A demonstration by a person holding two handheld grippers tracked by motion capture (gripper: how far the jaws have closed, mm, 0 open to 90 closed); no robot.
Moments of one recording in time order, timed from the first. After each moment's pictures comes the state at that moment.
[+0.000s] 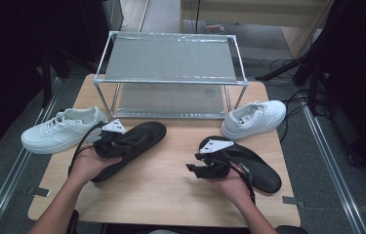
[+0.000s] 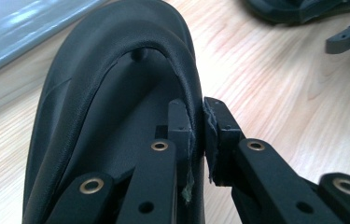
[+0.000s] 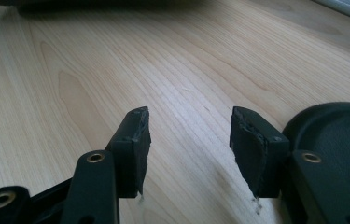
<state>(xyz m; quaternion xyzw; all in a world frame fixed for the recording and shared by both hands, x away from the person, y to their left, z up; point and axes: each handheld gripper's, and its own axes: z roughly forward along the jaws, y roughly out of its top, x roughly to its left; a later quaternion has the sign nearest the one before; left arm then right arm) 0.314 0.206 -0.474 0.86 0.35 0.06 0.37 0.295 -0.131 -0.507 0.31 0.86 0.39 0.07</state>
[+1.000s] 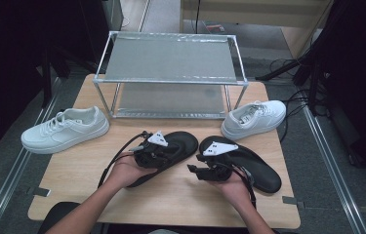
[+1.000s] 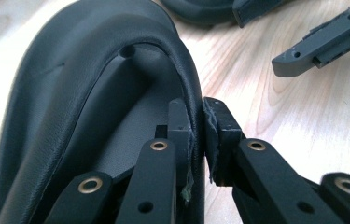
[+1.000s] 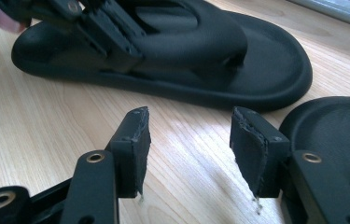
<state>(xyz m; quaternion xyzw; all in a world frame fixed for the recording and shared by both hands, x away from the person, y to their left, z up) 0.311 0.108 -0.500 0.89 0.29 0.02 0.36 0.288 -0.137 -0.508 0.32 0.85 0.42 0.08</state>
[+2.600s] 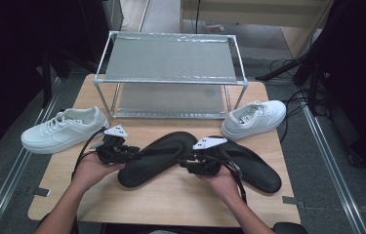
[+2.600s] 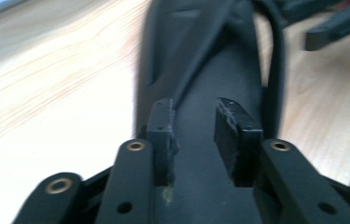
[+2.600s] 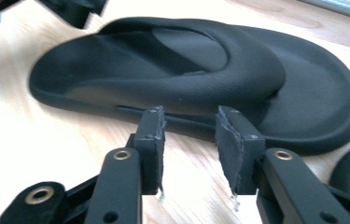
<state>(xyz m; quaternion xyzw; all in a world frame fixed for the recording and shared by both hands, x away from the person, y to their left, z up) 0.310 0.213 -0.491 0.84 0.39 0.02 0.37 0.303 -0.109 -0.509 0.32 0.84 0.43 0.03</state>
